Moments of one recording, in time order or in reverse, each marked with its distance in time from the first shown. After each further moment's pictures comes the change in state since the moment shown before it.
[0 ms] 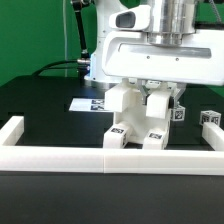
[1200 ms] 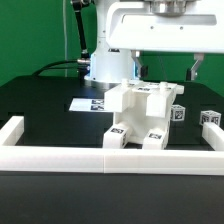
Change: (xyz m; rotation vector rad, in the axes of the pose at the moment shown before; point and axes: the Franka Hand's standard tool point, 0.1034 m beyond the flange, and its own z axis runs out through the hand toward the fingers) arm -0.014 -0.006 -0.055 0.039 -0.058 0.079
